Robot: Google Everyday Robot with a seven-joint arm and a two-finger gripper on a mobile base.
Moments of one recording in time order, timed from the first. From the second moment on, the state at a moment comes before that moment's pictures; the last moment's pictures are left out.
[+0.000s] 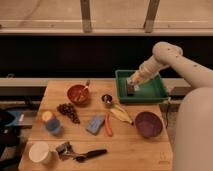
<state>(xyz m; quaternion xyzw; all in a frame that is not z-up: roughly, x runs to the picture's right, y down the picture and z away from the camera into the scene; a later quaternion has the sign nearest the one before) 0.221 -0.045 0.826 -0.28 0.05 0.74 0.61</state>
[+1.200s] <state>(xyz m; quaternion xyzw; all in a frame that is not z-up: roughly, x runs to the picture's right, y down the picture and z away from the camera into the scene) 0.301 -0.015 0.896 -0.27 0.05 0.81 0.52</state>
